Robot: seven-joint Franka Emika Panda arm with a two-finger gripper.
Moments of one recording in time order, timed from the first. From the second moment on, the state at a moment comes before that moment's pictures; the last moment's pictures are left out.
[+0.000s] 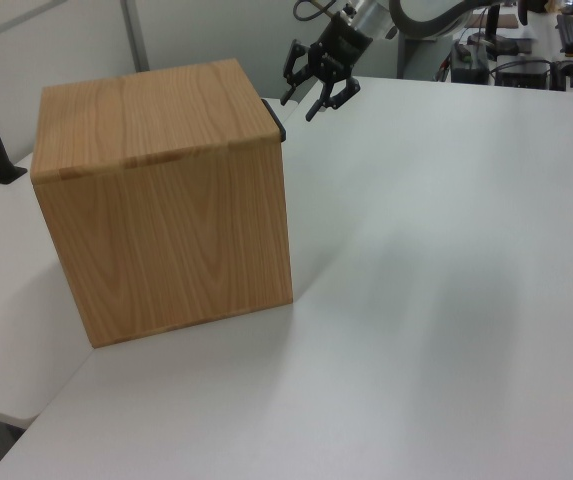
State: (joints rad) arm 0.10 0.31 0.02 -1.55 0.32 2.48 1.01
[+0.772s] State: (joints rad) arm 0.12 0.40 0.06 -1.47 0.32 2.48 1.05
